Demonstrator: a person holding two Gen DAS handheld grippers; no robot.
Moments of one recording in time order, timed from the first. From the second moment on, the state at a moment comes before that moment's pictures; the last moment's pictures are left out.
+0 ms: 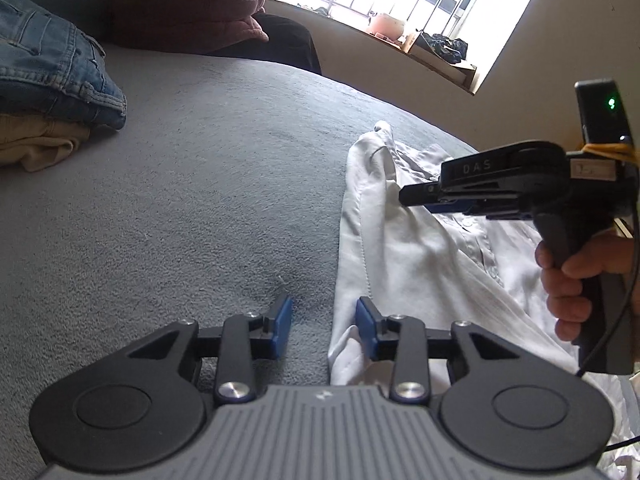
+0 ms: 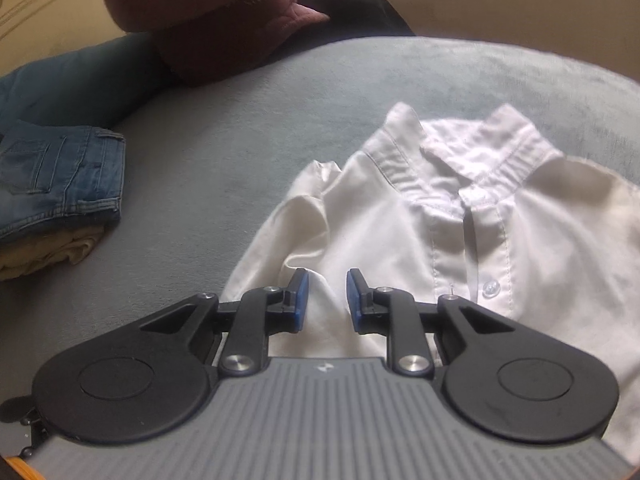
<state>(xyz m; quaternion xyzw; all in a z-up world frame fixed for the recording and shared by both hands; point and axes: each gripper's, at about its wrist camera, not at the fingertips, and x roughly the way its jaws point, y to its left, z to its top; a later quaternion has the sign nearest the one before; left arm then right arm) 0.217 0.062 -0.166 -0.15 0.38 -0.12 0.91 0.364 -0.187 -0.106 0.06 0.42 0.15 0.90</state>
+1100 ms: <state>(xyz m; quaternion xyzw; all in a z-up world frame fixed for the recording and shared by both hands) 0.208 0.066 -0.174 -0.15 0.35 -0.13 0.92 0.371 -0.187 -0.087 0.10 0.33 0.13 0.93</state>
